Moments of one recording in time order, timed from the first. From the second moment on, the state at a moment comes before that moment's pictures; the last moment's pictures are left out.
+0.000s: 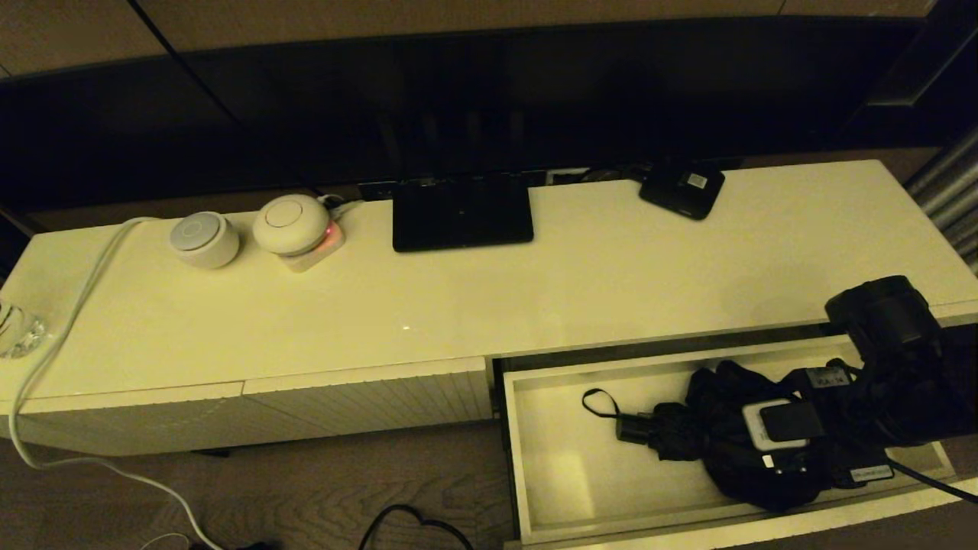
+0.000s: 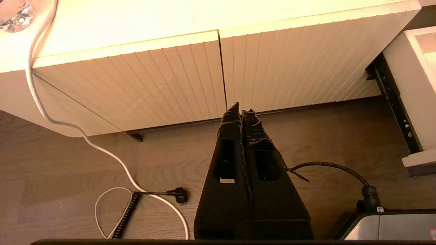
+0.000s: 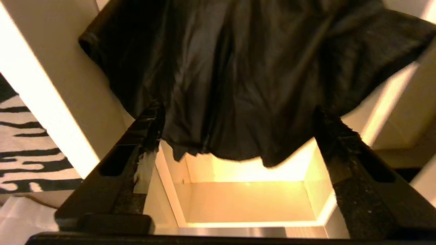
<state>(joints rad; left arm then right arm) 0.00 0.00 0.00 0.00 -0.01 0.05 0.12 1.66 -0.87 0.22 -0.07 -1.47</state>
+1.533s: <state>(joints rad) 0.00 0.00 0.00 0.00 -0.01 0.05 0.12 1.81 -0.83 0.08 -0.05 -1.38</state>
